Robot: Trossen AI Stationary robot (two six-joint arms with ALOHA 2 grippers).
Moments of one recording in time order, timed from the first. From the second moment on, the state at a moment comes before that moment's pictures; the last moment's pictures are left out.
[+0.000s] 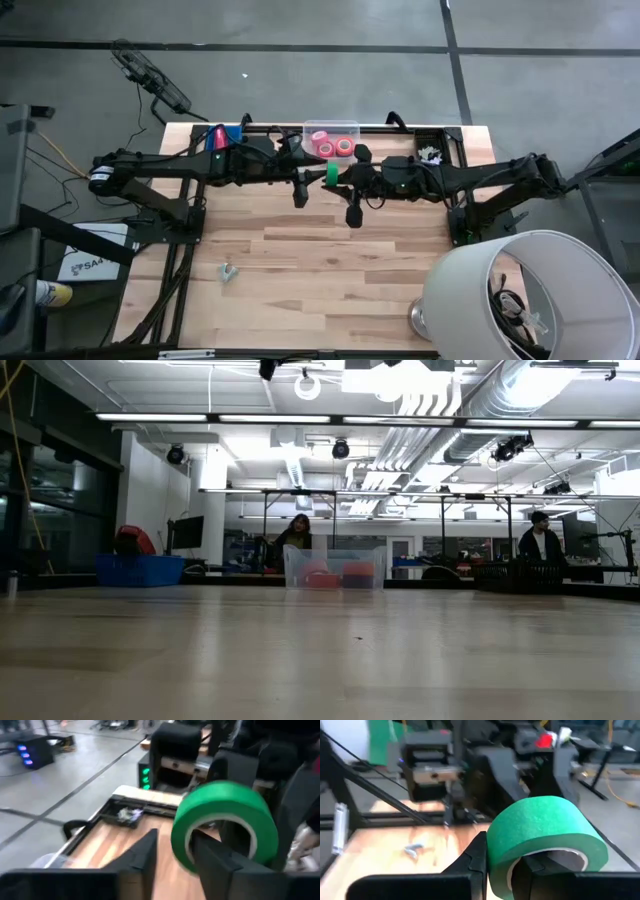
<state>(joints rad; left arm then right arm) 0.05 1.34 1.25 -0.10 -0.16 -0.10 0.07 1.39 1.21 -0.02 0.20 -0.01</state>
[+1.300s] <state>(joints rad) 0.05 1.09 1.25 -0.69 -0.54 -0.19 -0.39 1.90 1.29 0.20 0.26 0.80</state>
